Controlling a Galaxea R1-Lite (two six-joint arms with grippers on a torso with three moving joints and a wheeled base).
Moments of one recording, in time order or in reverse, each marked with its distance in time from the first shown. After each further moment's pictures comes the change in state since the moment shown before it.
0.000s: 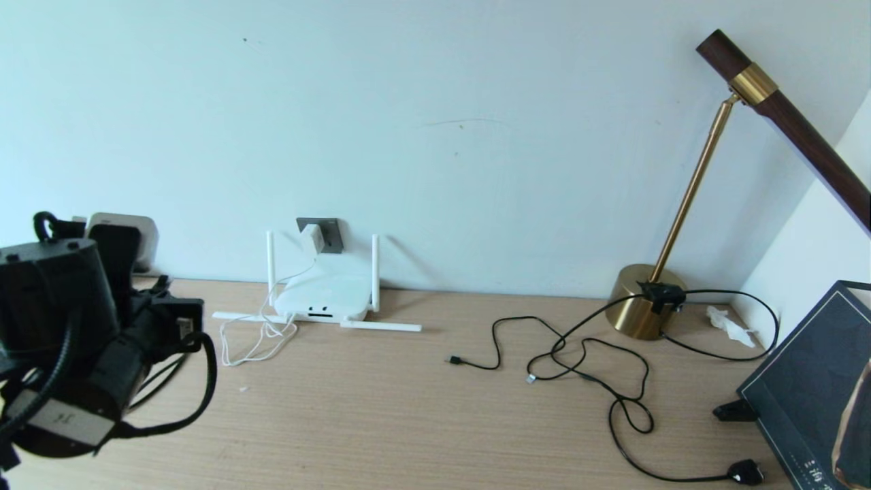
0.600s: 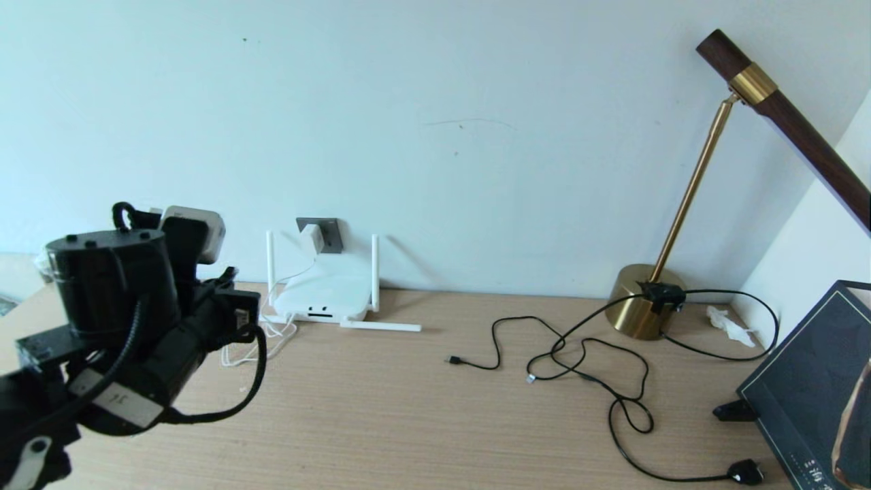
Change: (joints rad) left arm -0.099 0.092 -0.076 -0.003 -0.091 -0.008; right arm 0.000 0.000 0.000 0.000 0.000 0.000
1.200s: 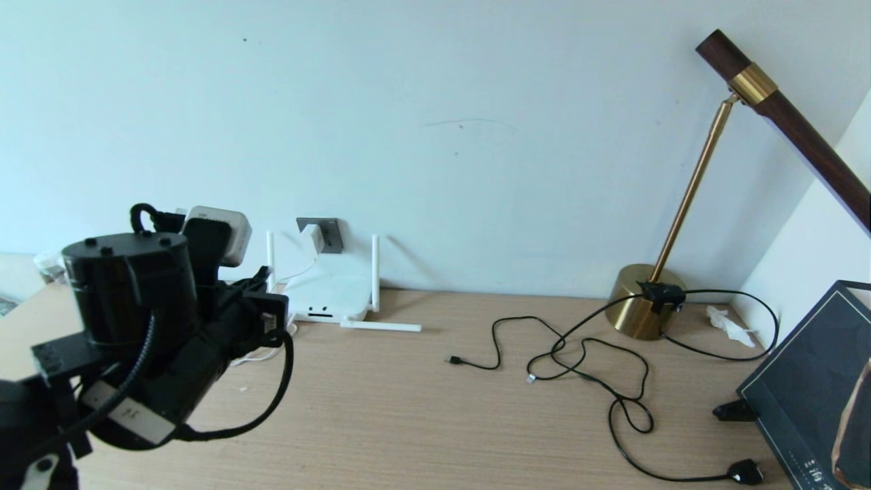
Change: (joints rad) left arm -0.091 0.002 -0.008 -0.001 -0.022 -0.050; right arm 0.000 0.000 0.000 0.000 0.000 0.000
